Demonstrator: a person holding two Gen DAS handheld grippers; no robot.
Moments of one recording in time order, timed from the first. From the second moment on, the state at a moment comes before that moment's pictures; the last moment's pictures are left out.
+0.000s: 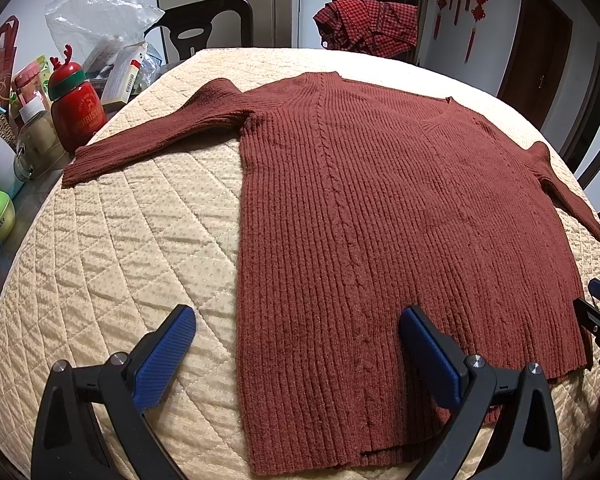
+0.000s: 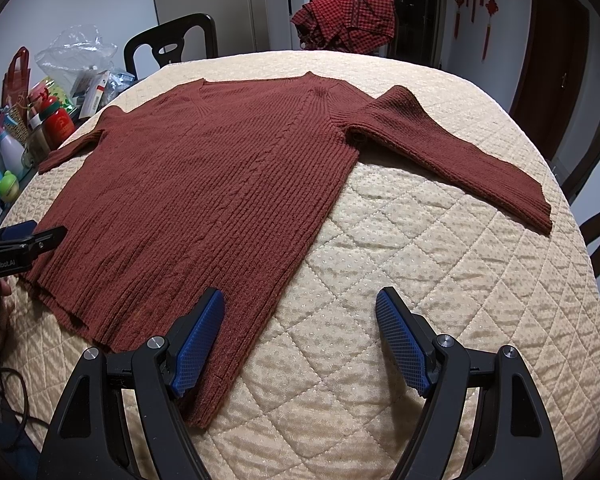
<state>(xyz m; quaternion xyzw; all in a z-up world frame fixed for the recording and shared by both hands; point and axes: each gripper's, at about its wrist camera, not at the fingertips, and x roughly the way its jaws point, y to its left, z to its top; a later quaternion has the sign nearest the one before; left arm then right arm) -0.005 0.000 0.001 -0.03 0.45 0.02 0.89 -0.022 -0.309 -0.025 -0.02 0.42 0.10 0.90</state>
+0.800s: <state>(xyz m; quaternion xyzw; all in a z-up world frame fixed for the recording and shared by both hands) 0.000 0.001 -0.001 -0.03 0.46 0.02 0.89 -0.018 -0.310 -0.029 -0.02 0.43 0.10 0.90</state>
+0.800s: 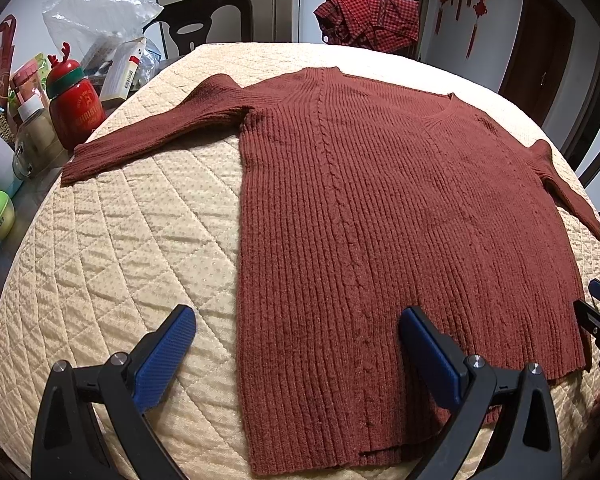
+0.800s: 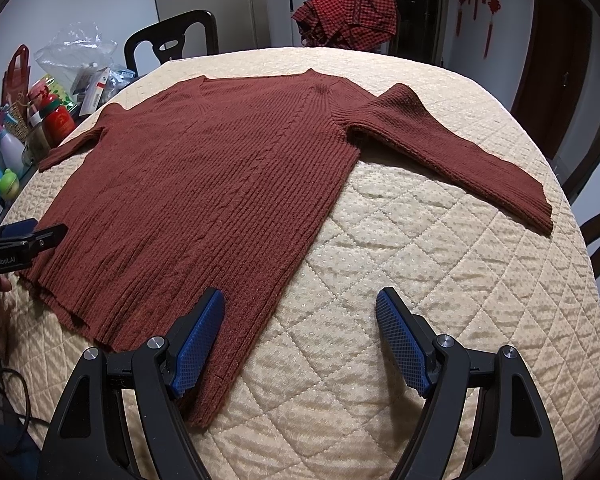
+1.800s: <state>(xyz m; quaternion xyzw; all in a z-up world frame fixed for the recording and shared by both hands) 0.001 0.001 -0.001 -0.03 0.47 0.02 0.88 -0.016 -0.308 -0.027 -0.02 0.44 0.10 0.89</state>
